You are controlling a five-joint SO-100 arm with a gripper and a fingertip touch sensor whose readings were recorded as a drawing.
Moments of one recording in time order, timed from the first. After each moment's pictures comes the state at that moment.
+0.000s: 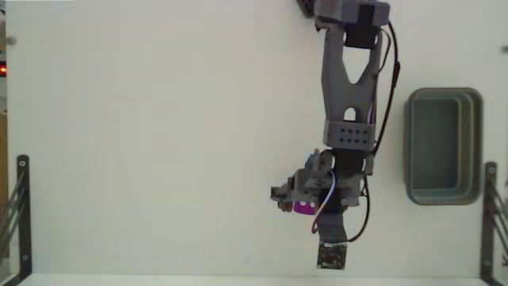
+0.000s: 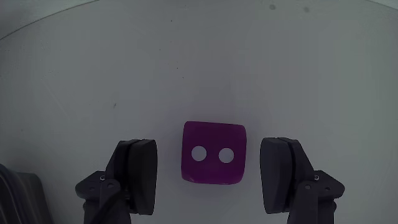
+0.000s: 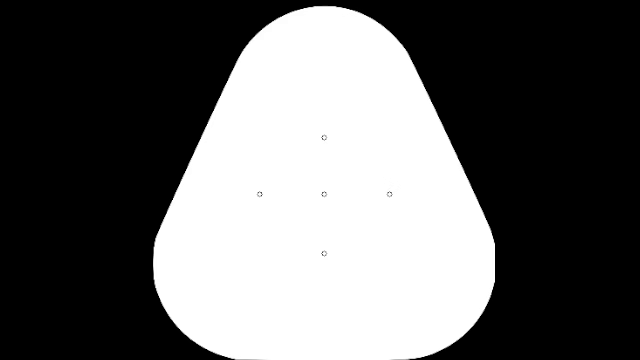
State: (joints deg) arm 2.8 77.9 76.9 59.4 -0.3
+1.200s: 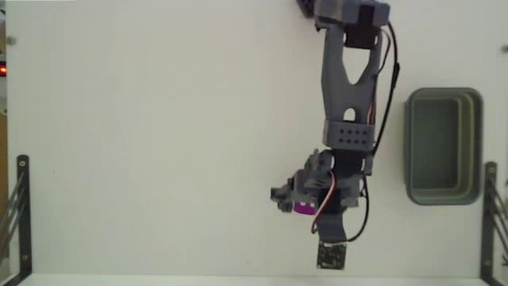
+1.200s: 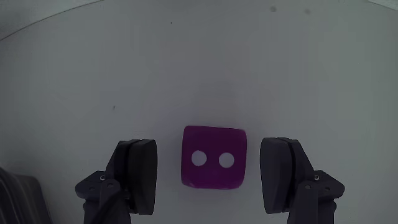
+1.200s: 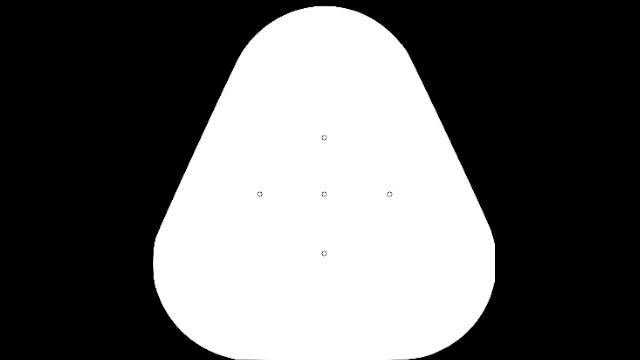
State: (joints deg) arm 2.8 77.8 77.7 57.6 -0.3
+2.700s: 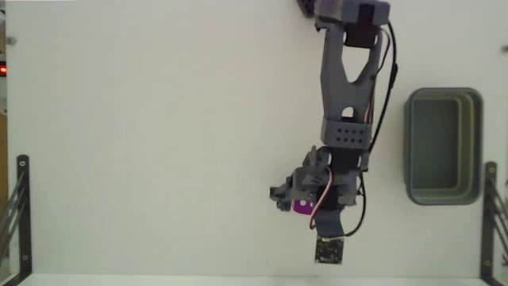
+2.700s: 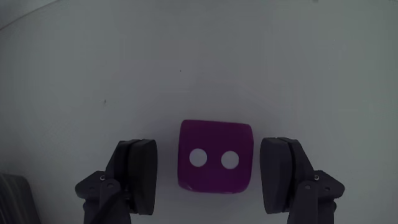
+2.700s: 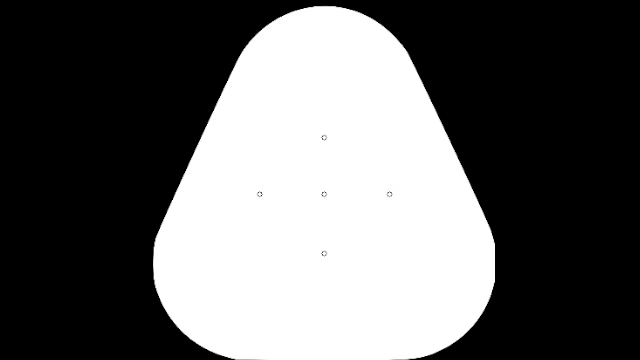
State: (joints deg) arm 2.8 77.7 85.5 50.1 -0.3
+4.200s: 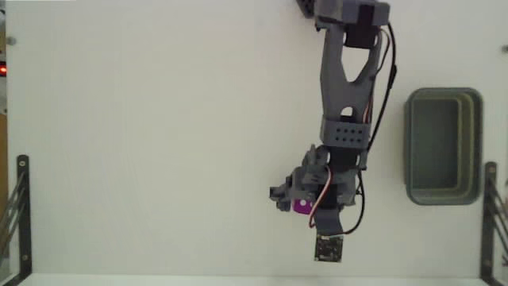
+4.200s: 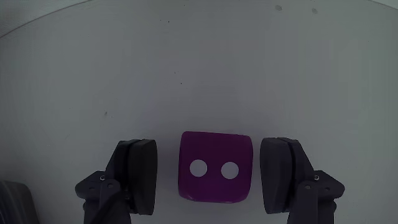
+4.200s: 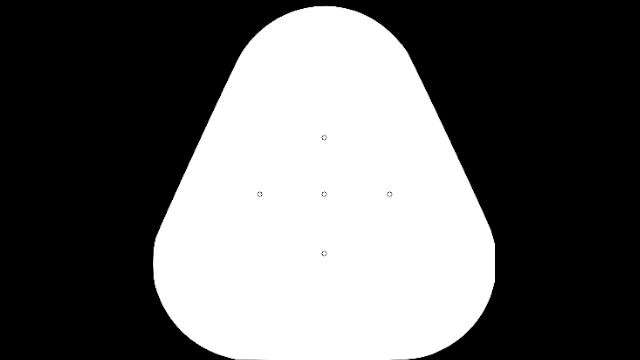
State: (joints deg) arm 2.8 77.8 87.5 46.3 -0.3
